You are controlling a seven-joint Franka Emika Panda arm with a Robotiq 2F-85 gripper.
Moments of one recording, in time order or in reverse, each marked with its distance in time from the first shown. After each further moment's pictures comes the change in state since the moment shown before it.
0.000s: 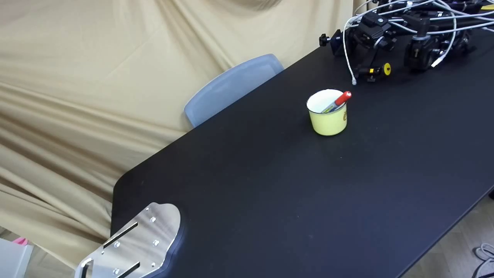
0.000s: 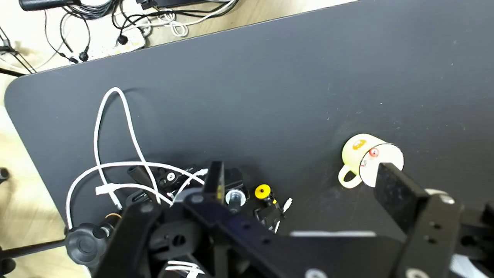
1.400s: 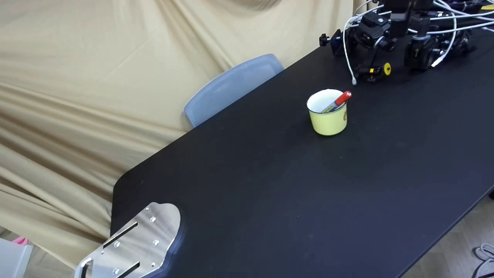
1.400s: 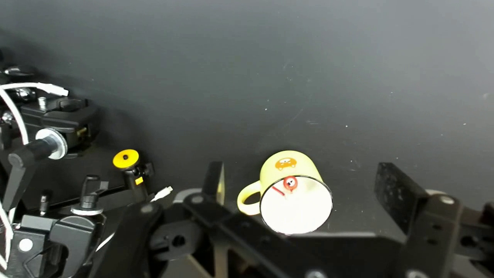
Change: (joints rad) arm 0.202 0.188 0.293 -0.306 0.020 0.618 -0.026
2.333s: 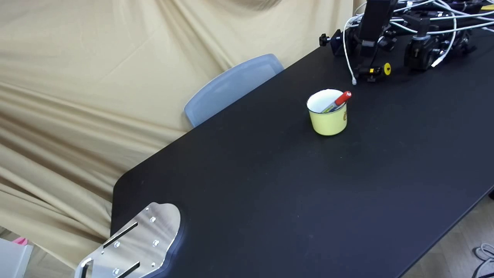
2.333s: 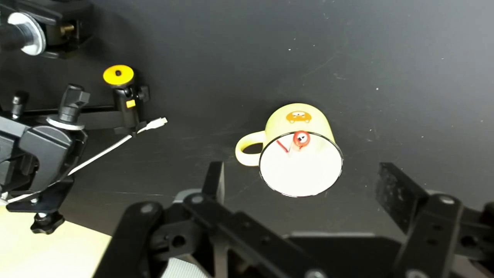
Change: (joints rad) arm 0.023 0.117 0.012 -0.036 -0.053 0.334 -0.111
